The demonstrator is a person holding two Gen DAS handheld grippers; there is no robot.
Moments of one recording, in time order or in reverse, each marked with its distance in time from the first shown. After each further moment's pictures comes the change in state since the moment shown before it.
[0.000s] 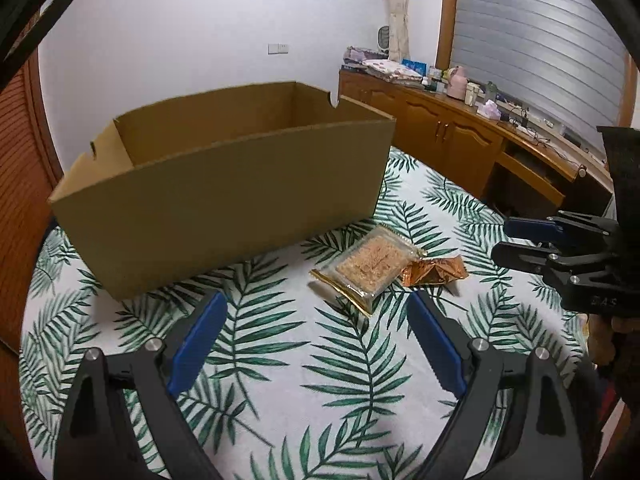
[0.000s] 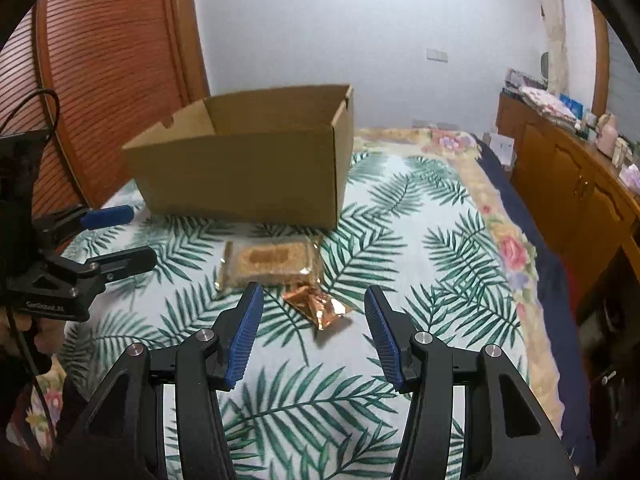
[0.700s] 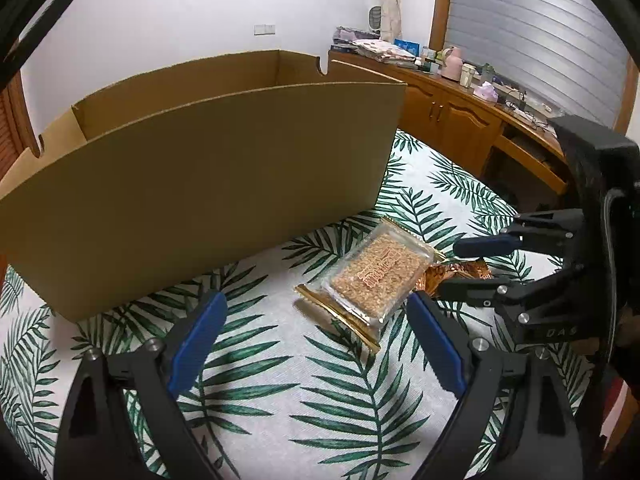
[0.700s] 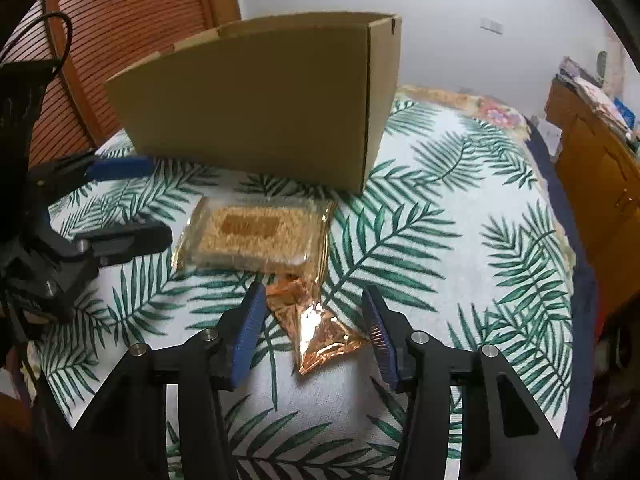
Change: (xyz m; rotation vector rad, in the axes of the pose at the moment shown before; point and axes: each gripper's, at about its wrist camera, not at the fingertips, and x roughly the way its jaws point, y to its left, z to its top) left arm 0.054 0.002 0.014 0.022 0.070 -0.037; right arm 0.080 -0.009 0.003 -0.125 0.175 0.118
